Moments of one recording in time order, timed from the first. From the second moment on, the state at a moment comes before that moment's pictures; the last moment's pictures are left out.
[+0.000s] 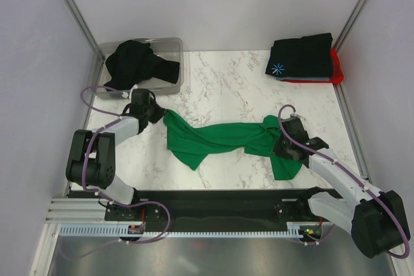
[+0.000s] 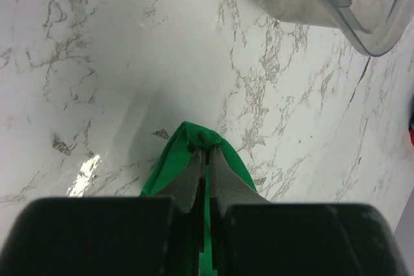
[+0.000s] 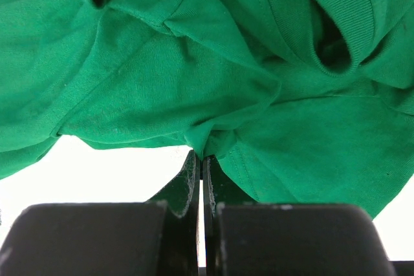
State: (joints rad) left arm -0.13 1.58 0.78 0.08 0.02 -0.88; right arm 0.35 1.02 0.55 -0.53 0.13 0.74
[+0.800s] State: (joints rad) left arm -0.13 0.93 1.53 -0.69 0.06 -0.69; right arm 0.35 0.94 1.68 -0.95 0.22 0.65
